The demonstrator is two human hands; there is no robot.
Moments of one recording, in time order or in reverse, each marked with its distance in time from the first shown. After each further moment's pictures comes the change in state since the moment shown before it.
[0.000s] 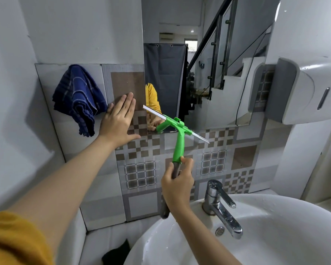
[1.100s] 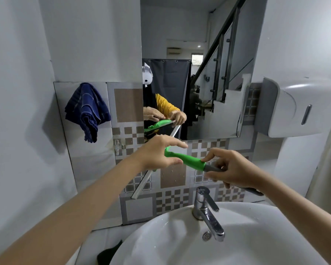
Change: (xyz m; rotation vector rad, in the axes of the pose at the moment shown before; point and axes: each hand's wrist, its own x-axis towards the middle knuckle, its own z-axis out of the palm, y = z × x) left_hand -0.022 0.125 -0.108 -0.967 -0.261 0.180; right_hand 0.104 -0.066 -0.190 -0.473 -0.900 -0.260
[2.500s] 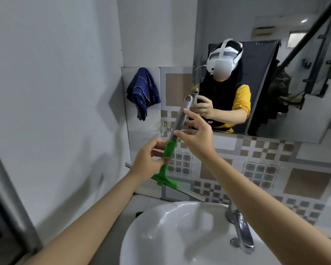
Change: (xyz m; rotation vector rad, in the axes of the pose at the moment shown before) left_hand -0.102 -0.017 0.036 -0.127 0.659 -0.493; right_hand 0.130 -0.049 0.107 0.656 0.301 -0.283
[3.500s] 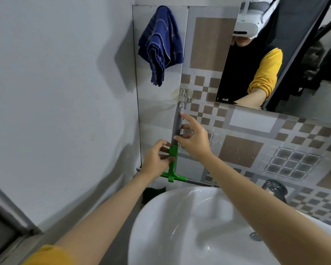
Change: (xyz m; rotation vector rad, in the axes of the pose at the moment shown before) left_hand -0.026 -0.137 0.029 -0.073 0.036 -0.309; right_hand -0.019 0.112 0.083 -0.112 -0.230 0.172
